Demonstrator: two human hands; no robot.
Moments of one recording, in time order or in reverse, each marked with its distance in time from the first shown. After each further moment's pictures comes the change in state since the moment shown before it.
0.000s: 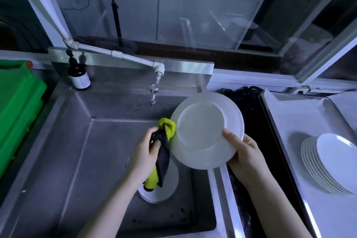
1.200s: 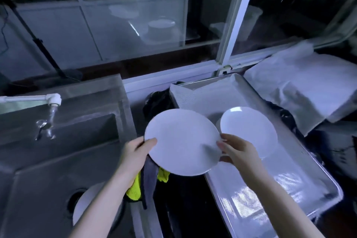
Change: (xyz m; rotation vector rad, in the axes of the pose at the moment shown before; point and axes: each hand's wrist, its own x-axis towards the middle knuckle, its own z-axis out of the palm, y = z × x) left_hand -0.015 0.172 0.236 -0.249 -0.269 -0.273; right_hand -0.039 -0.098 -0.291 -0.468 0.374 -0.074
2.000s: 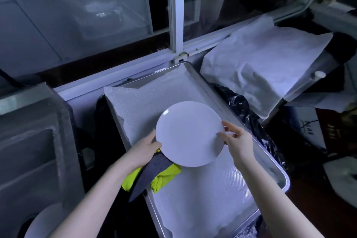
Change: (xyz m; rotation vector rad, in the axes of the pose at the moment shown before) left_hand 0.065 -0.005 0.213 0.571 -0.563 0.010; right_hand 0.103 0.076 -0.173 0.056 0.354 0.092
